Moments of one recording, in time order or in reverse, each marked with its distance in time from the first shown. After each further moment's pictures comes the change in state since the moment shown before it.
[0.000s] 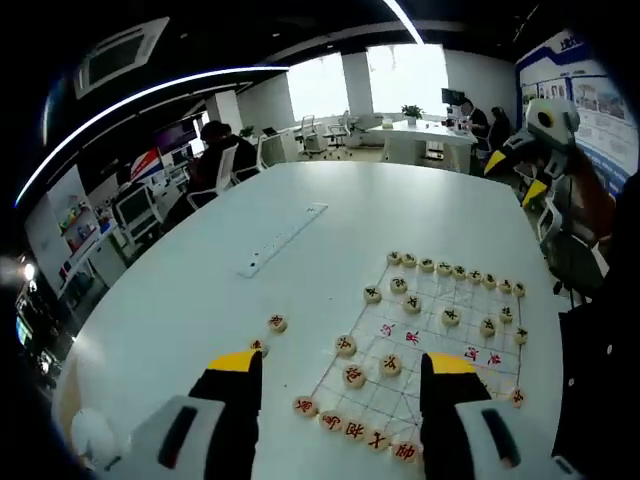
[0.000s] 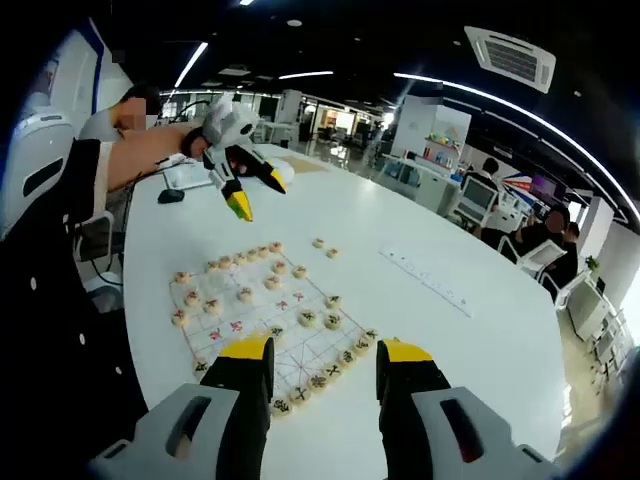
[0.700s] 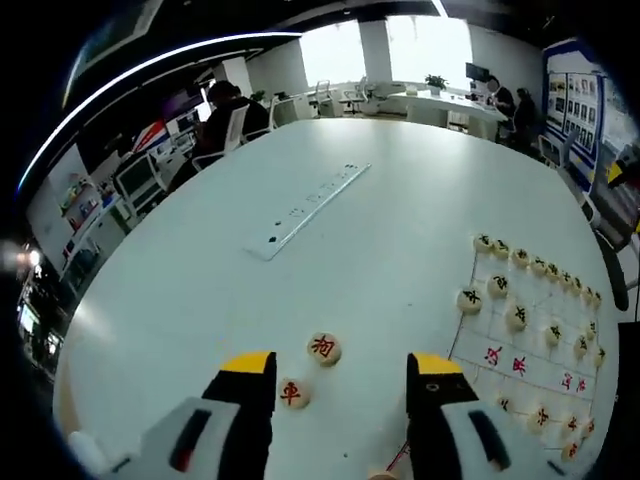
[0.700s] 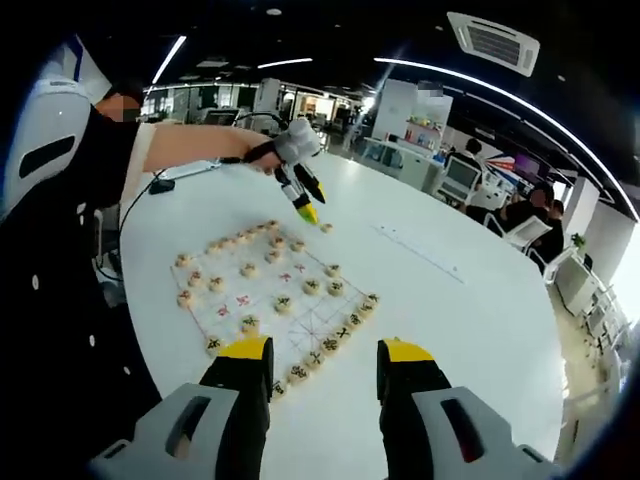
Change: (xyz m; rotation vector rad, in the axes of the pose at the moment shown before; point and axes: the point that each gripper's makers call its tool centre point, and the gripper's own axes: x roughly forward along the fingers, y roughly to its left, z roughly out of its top) left arm 0.121 0.042 -0.002 -0.076 0.142 0.051; right arm -0.026 0.021 -0.036 0.073 0.060 -0.078
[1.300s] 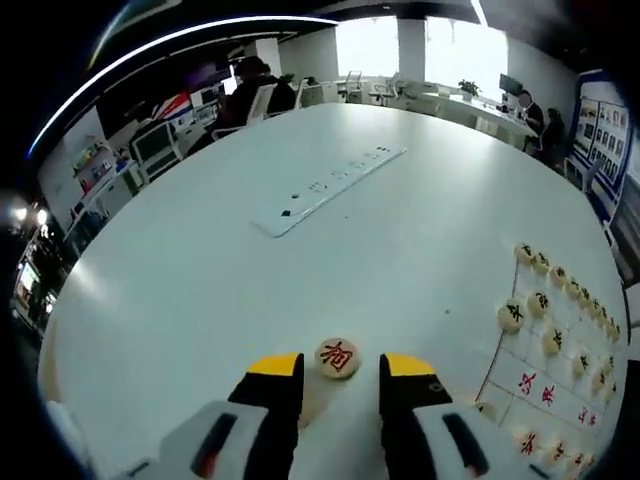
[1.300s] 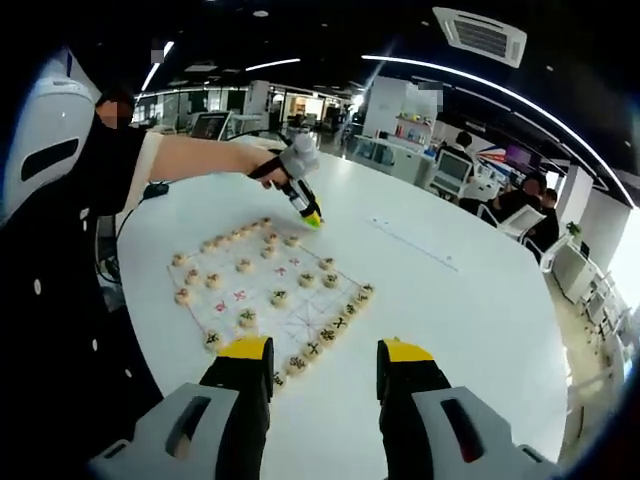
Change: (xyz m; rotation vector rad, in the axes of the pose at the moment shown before) left arm 0.034 0.010 -0.012 -0.108 0.031 0.022; right arm -0.002 -0.006 -0.009 0.040 -0.002 -0.012
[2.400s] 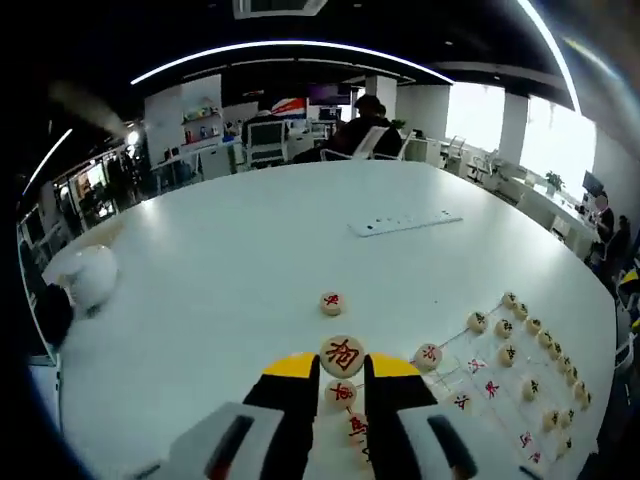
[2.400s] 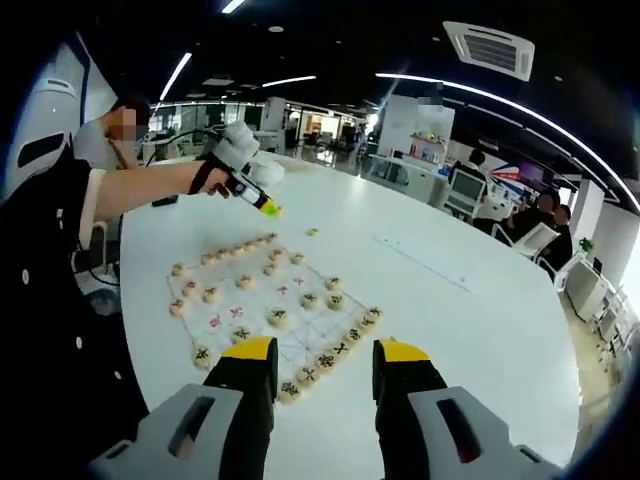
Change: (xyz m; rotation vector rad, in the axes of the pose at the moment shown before) left arm -0.139 -0.012 -0.075 -0.435 -0.231 0.272; right arm 0.029 -0.004 0.012 -0.041 -0.097 0.068
